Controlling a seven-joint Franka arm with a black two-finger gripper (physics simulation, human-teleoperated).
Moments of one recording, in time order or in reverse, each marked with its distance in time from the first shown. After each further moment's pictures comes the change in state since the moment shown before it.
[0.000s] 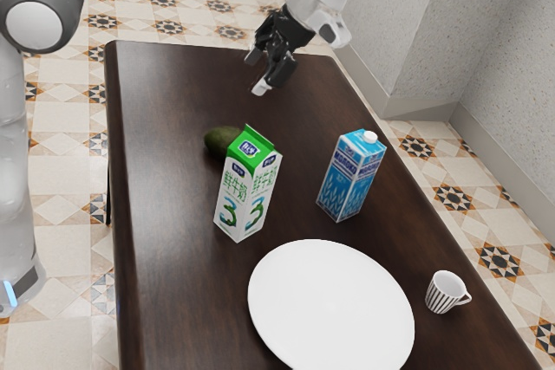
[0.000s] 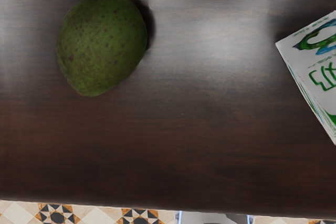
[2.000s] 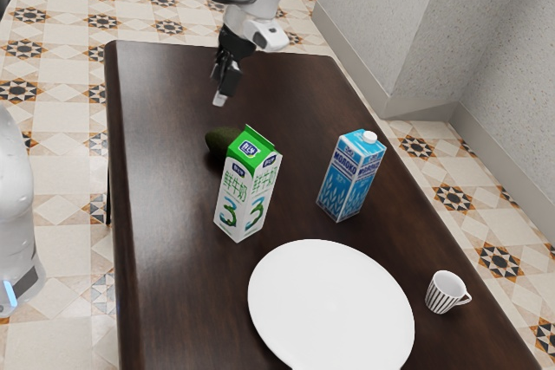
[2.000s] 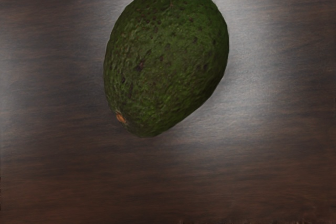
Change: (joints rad) arm 0.166 -0.334 0.079 -0.607 -0.043 0.490 0.307
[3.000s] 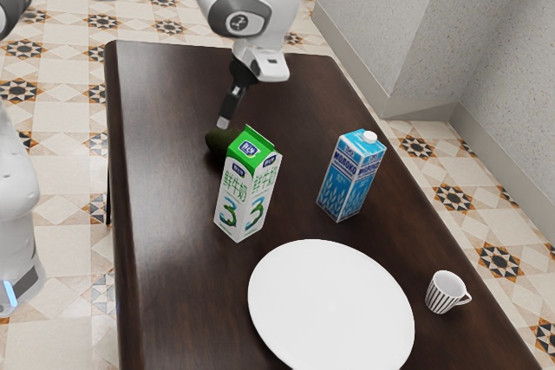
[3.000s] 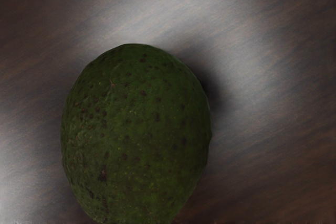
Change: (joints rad) arm 0.107 0.047 -0.127 -0.096 -0.019 0.192 0.339
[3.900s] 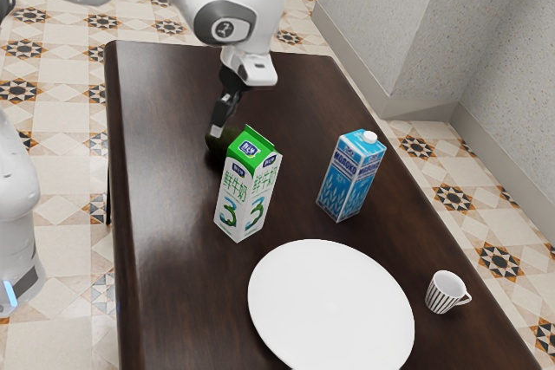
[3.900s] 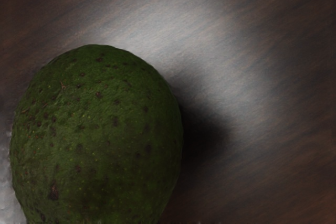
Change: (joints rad) arm 0.007 -0.077 0.010 -0.107 -0.072 0.089 0.080
